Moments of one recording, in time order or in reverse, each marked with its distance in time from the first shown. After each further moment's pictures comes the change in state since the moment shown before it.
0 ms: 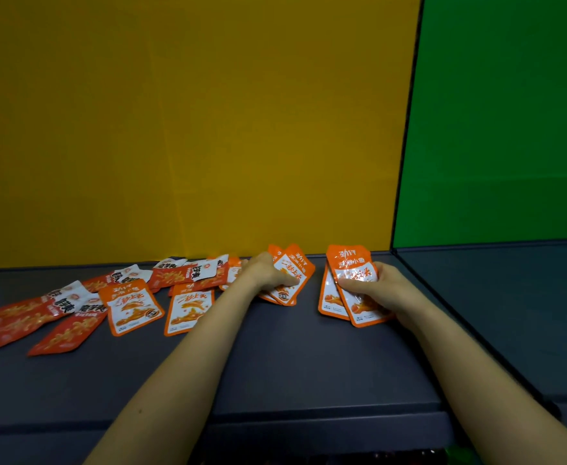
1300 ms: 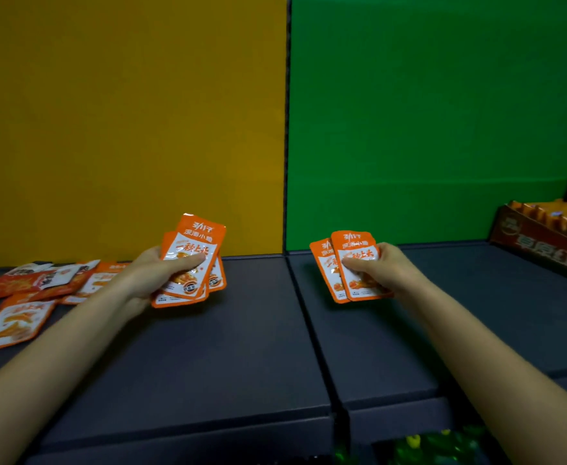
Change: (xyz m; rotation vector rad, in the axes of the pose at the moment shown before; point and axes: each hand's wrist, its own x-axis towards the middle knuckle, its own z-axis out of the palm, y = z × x) left_hand -0.038 0.064 0.041 -0.679 0.004 0.044; right_hand 0.005 0.034 -0.198 -0.075 0.244 0.024
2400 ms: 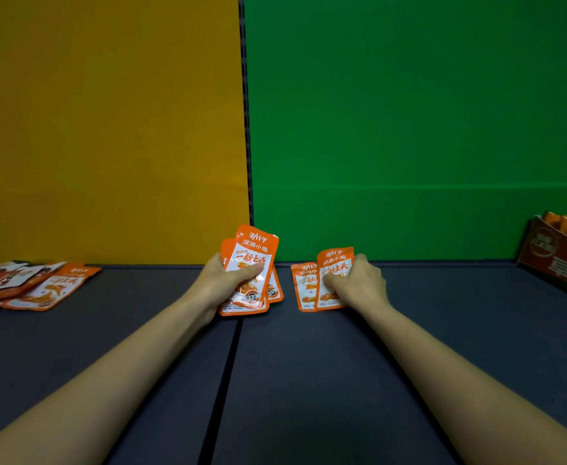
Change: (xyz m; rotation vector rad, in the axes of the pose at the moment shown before) left_hand 0.032 0.014 0.185 -0.101 0.066 0.081; right_hand 0.091 0.045 -0.023 -0.365 0.064 -0.136
